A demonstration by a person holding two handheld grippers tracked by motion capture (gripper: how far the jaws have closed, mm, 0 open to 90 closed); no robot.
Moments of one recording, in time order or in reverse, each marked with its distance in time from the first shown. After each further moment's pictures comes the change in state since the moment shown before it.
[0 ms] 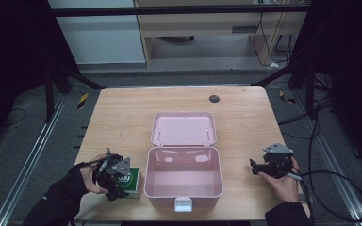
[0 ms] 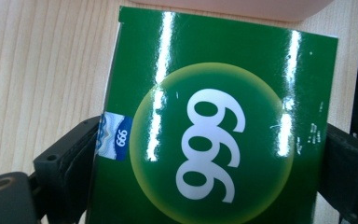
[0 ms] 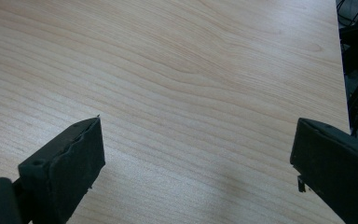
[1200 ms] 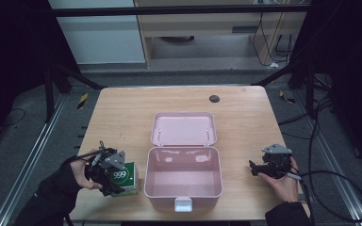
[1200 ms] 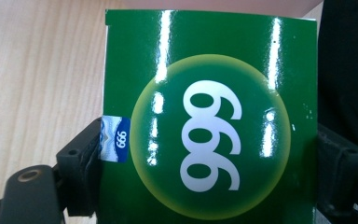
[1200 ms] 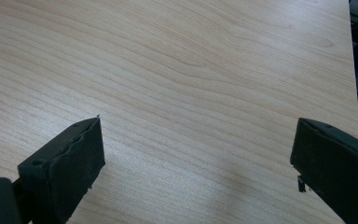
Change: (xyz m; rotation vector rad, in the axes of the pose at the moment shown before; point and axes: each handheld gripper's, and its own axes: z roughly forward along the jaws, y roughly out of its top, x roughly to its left) left arm 0.000 0.007 -0.042 -0.013 -0.027 -0.051; right arm 0.001 -0.001 0.002 0.024 0.014 -0.018
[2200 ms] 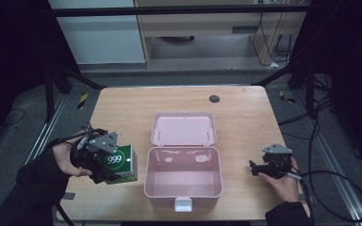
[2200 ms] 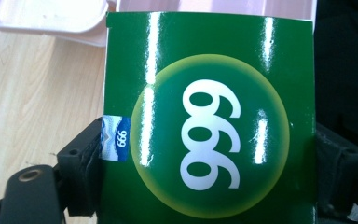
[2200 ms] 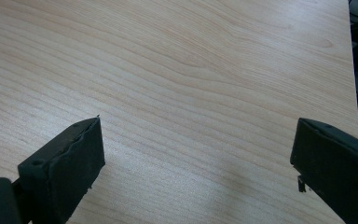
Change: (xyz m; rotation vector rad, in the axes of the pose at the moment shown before) left arm -0.006 0.038 -0.082 -0.071 0.053 0.044; right arm -0.001 0.000 0.000 -0.002 0.004 -0.001
